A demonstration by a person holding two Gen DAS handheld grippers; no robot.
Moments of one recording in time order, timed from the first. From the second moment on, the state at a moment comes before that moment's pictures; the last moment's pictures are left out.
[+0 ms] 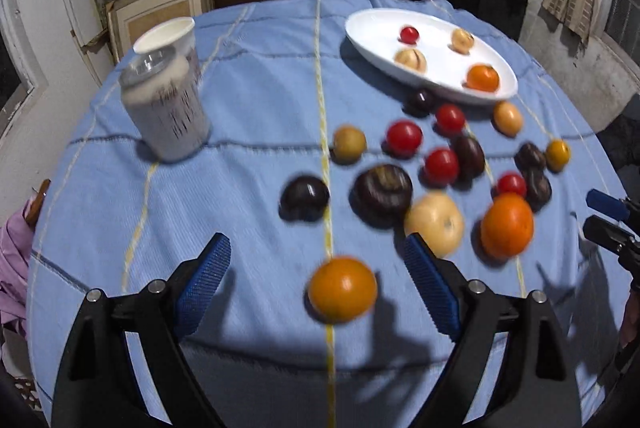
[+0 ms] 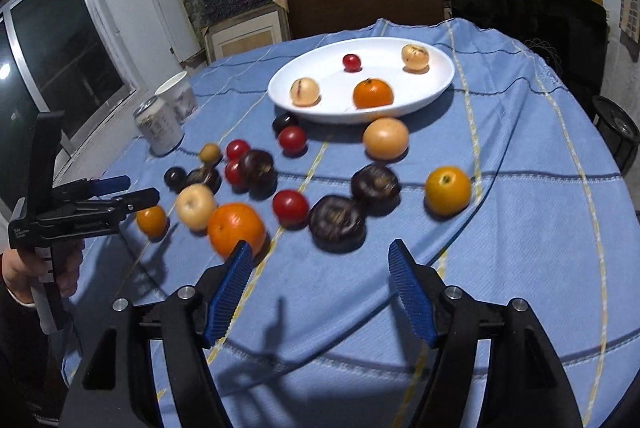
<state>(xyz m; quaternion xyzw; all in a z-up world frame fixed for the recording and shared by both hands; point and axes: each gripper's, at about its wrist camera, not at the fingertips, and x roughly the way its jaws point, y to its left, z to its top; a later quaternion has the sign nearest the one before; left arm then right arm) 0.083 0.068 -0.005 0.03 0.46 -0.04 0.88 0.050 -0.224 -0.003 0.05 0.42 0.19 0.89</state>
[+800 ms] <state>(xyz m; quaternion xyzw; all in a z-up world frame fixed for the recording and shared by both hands) 0.079 0.069 -0.031 0.01 0.49 -0.05 0.87 0.080 -0.123 -0.033 -0.05 0.46 0.21 0.86</state>
